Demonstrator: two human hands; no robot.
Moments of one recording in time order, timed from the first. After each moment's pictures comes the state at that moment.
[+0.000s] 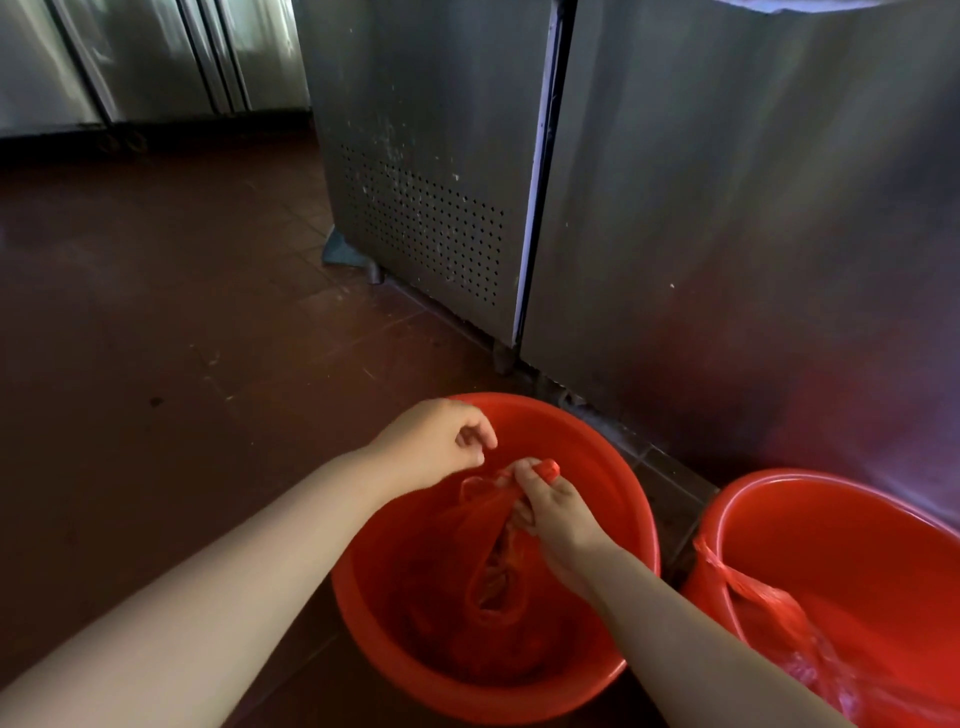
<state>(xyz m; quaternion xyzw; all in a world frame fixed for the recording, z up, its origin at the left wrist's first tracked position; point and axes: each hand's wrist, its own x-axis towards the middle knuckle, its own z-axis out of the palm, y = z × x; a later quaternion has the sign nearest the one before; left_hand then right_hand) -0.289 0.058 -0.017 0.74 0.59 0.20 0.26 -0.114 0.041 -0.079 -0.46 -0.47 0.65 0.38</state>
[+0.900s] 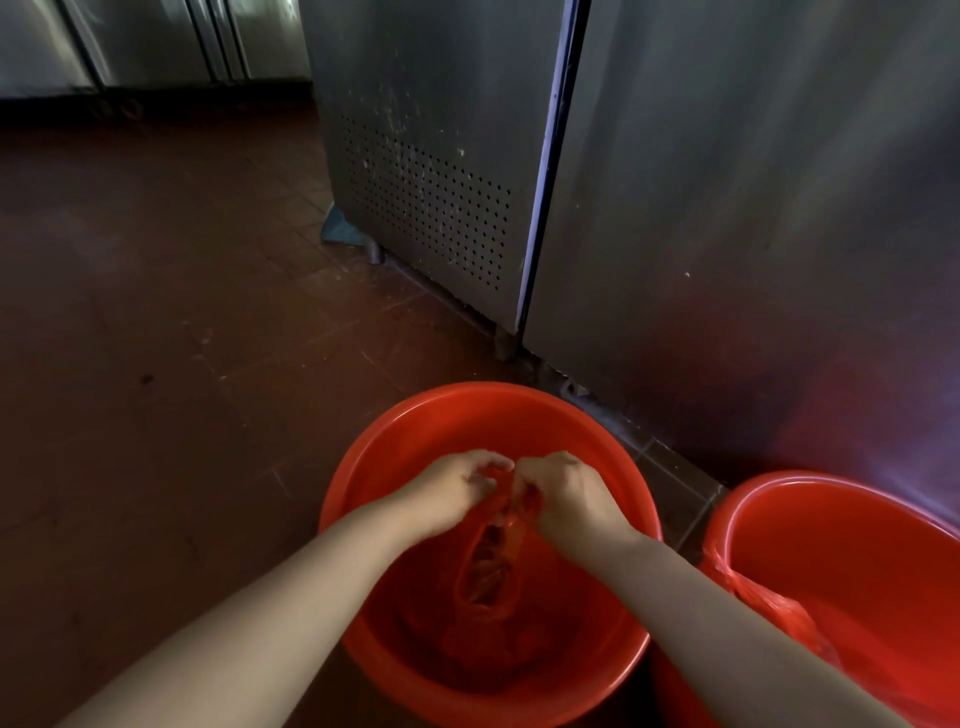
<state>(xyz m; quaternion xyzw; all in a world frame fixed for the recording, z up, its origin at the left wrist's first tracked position) -0.258 0.044 -0.072 0.57 0.56 0.30 0.53 -0.090 0.062 -0.069 -0.38 -0.87 0.18 0.28</state>
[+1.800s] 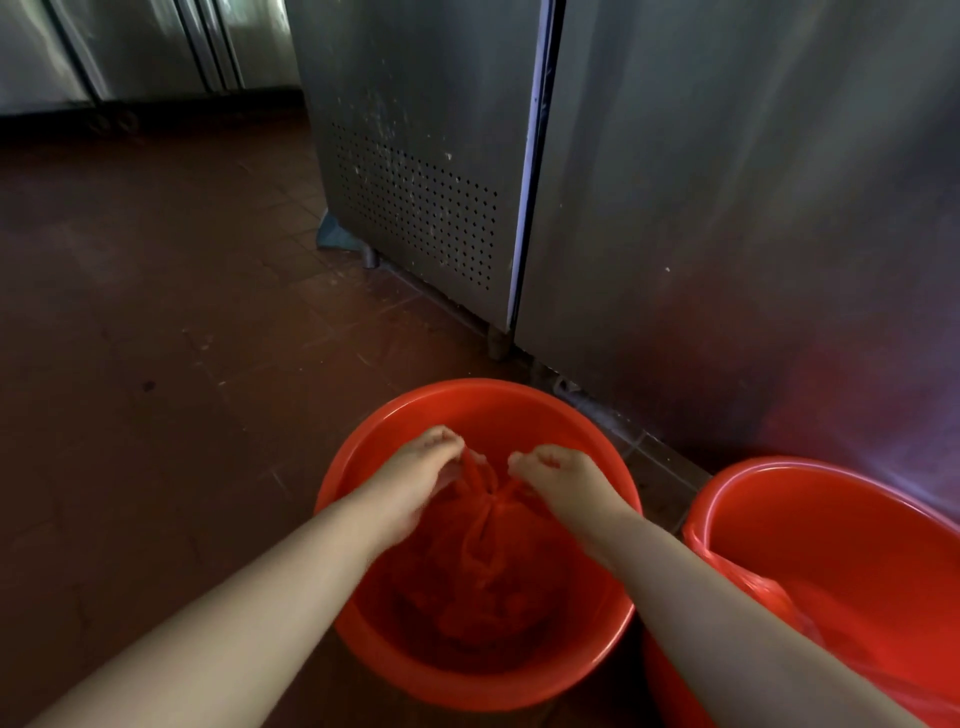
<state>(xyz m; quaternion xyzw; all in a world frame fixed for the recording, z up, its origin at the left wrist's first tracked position) -0.257 0.035 -0.058 0.36 0.55 0.46 0.59 -0.085 0.050 -0.049 -0.55 -0.57 0.54 0.29</state>
